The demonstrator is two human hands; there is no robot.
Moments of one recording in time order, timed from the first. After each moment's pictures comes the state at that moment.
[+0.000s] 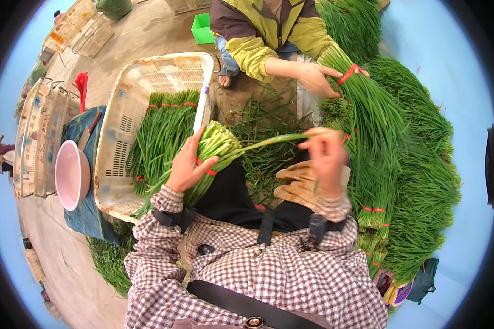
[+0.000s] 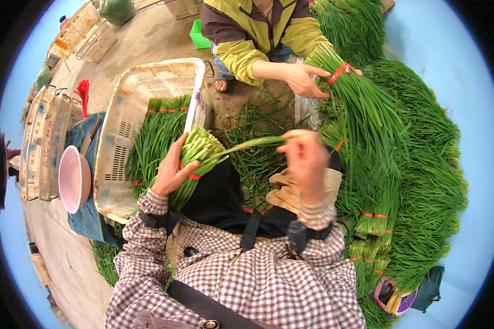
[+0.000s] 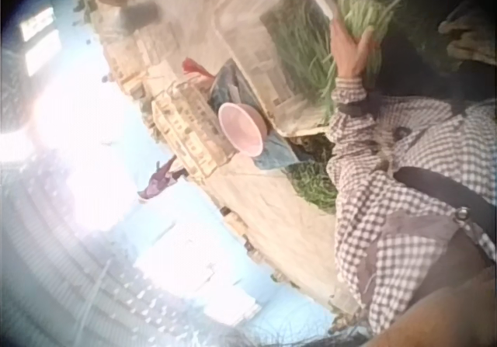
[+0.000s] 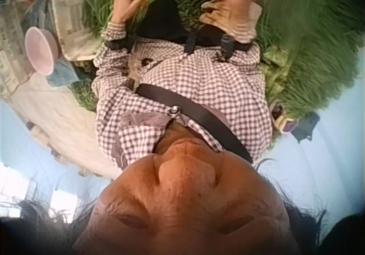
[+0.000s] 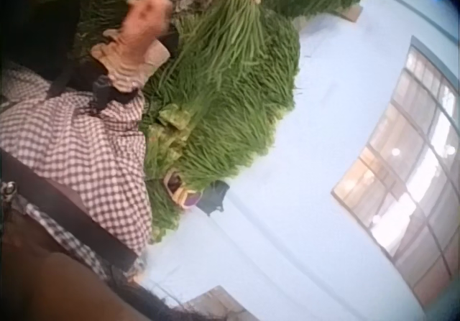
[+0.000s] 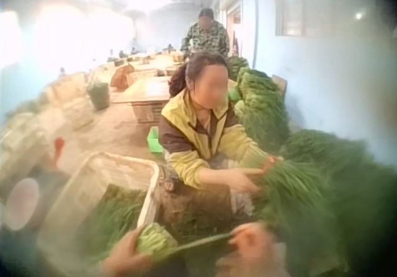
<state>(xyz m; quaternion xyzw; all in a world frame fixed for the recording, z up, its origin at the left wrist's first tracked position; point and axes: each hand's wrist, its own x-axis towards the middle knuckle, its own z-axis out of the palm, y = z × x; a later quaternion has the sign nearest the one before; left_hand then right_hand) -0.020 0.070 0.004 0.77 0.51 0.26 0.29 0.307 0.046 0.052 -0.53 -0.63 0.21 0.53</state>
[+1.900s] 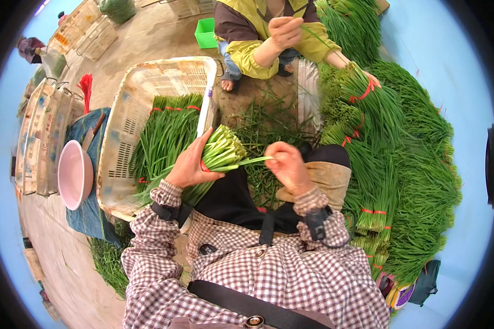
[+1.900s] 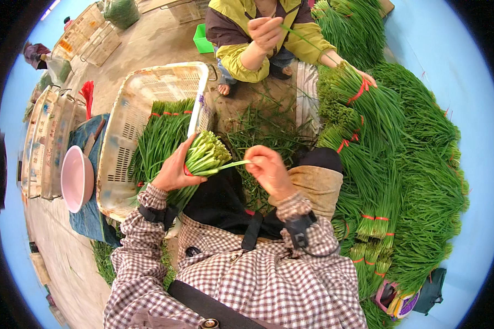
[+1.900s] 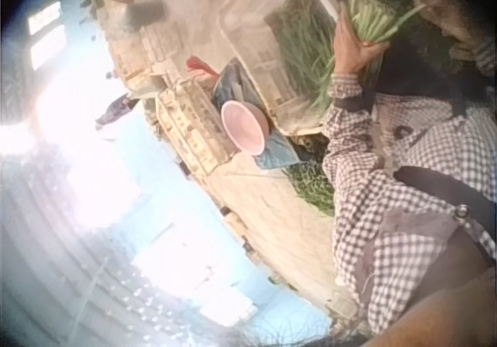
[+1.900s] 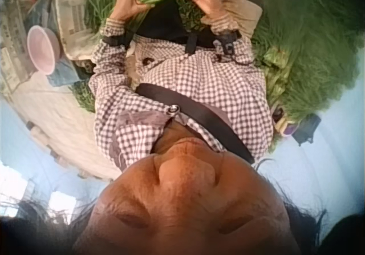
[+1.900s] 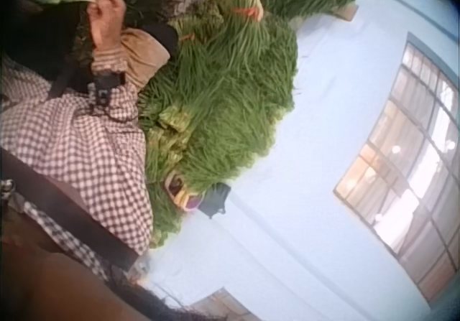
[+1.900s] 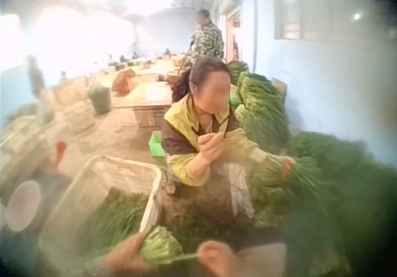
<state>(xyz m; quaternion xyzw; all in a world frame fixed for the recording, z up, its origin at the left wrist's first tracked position) -0.022 0.083 0.007 0.82 0.44 0.21 0.31 0.263 0.047 -0.005 -0.26 -0.26 0.77 0.53</state>
